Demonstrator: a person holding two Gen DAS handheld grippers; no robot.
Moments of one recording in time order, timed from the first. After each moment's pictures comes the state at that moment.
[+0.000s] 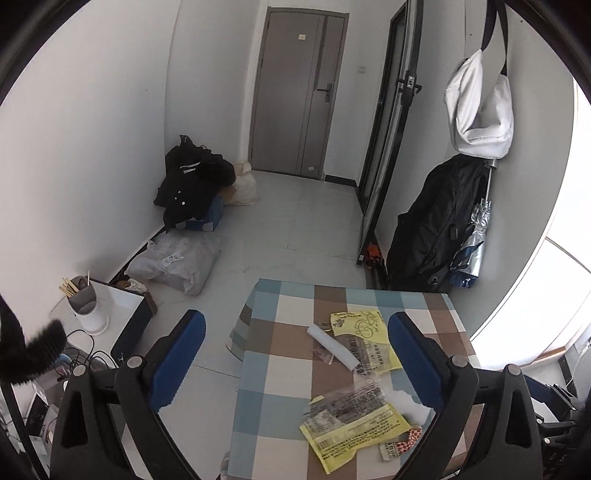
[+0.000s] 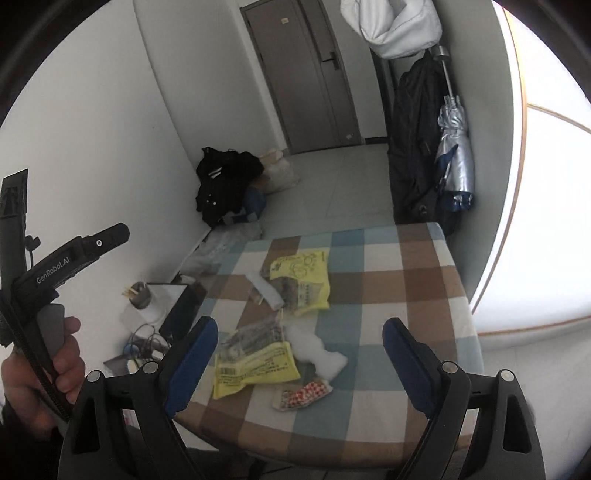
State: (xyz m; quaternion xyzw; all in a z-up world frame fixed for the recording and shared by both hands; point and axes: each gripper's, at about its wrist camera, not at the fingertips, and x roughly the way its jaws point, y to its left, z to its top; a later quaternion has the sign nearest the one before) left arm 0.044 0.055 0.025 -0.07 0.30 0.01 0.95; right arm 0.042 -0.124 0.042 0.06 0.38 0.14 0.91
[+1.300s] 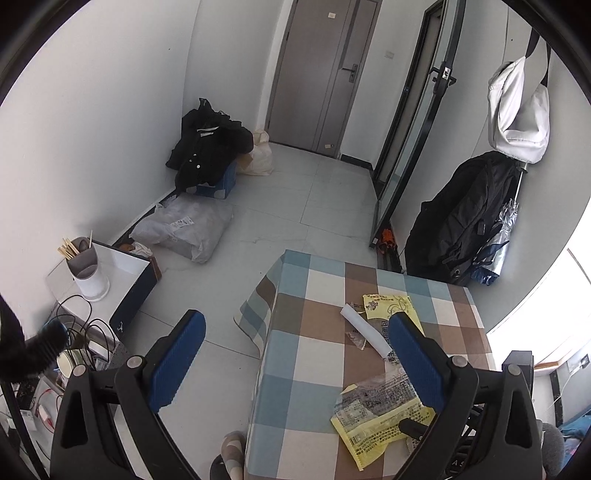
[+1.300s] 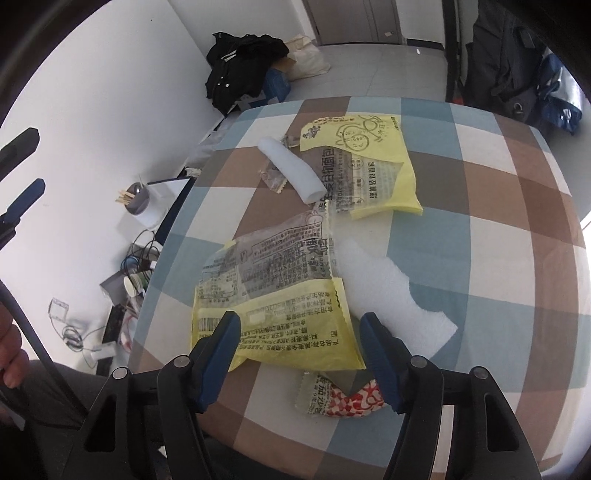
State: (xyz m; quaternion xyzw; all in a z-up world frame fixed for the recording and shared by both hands) left arm 0.057 0.100 -0.004 -0.11 0.35 0.02 0.93; right arm 0.113 -0.053 -0.079 0.02 0.56 0.20 0.81
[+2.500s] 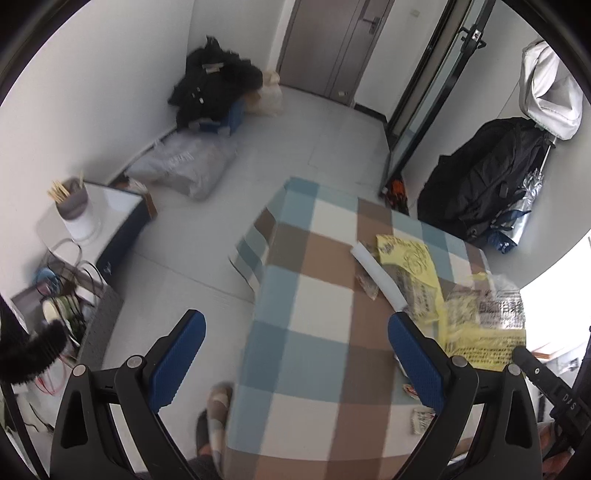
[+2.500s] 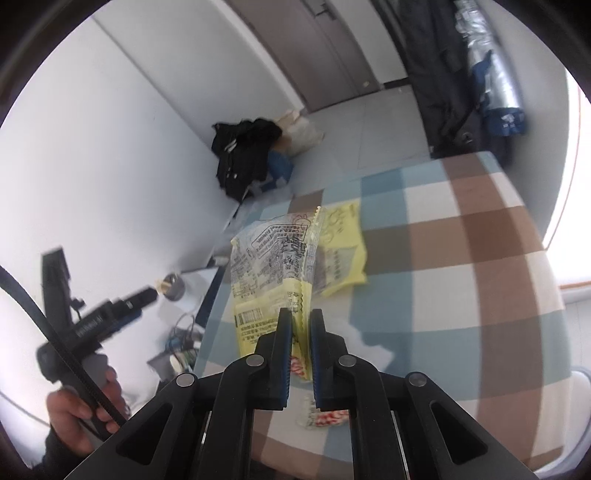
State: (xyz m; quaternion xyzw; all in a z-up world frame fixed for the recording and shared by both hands) left arm 0.079 0.092 -0.055 -0.15 0.46 0.01 0.88; right arm 0.092 -0.143 -0.011 0.17 0.43 0.19 0.86
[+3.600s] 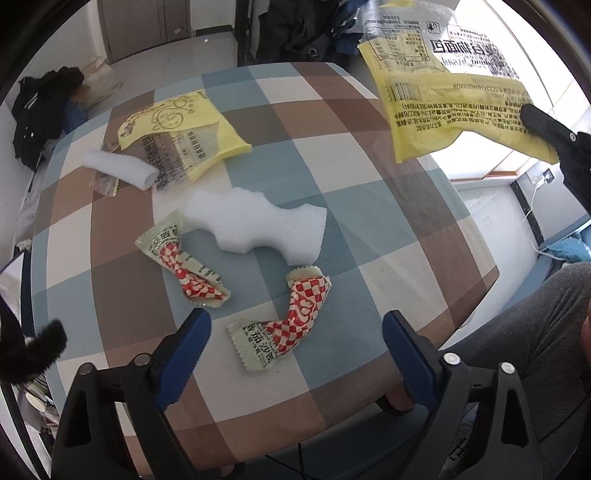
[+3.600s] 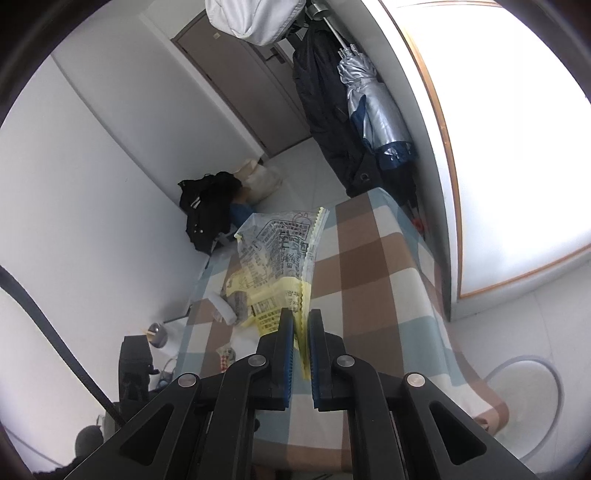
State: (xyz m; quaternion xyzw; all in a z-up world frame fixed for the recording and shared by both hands) left arm 0.050 -0.107 -0.115 0.07 0.57 -0.21 0.79; right arm 0.055 -0.262 0.013 0.22 0.39 0.13 0.89
